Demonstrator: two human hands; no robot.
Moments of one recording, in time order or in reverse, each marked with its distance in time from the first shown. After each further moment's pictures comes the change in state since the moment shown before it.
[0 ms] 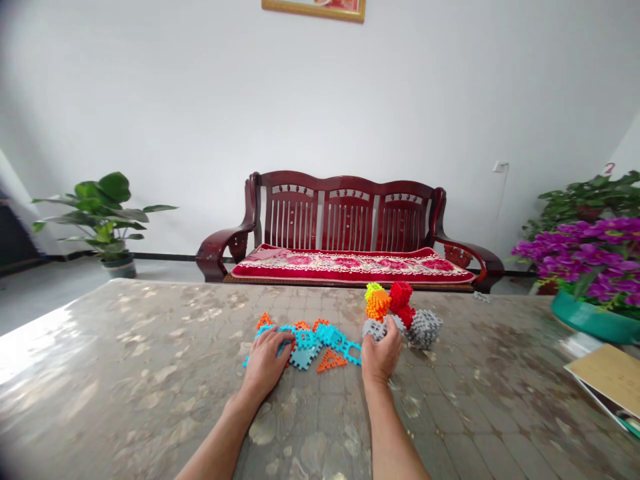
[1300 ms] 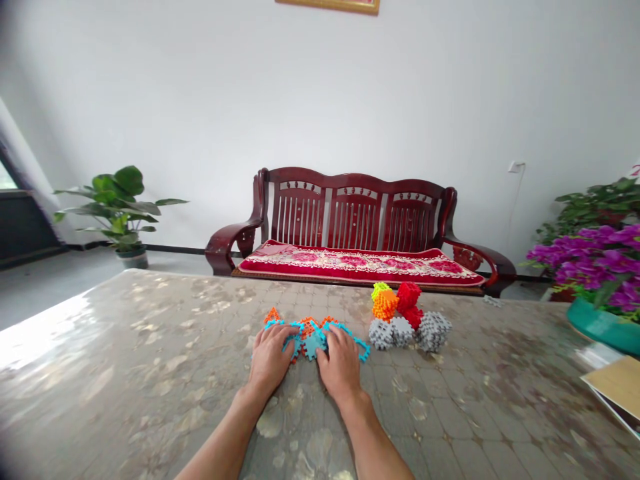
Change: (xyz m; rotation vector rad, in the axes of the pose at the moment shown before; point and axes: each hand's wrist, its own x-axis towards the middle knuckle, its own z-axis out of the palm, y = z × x) left_hand -0.004 0.004 -0.004 0.061 0.040 -0.049; right_hand -0.060 -0.063 0.004 -0.118 -0.680 -0.450
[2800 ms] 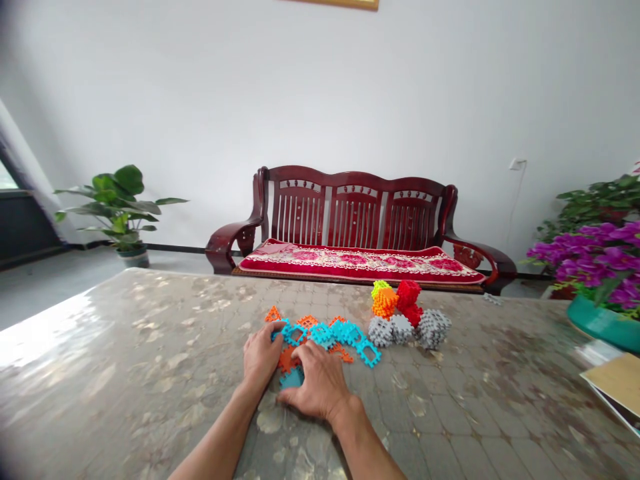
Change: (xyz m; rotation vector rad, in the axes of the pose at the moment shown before) left_hand 0.007 -0.005 -0.008 -0.067 -0.010 -0.342; right_hand -0.014 -0.052 -0.031 0.136 -0.324 -0.217
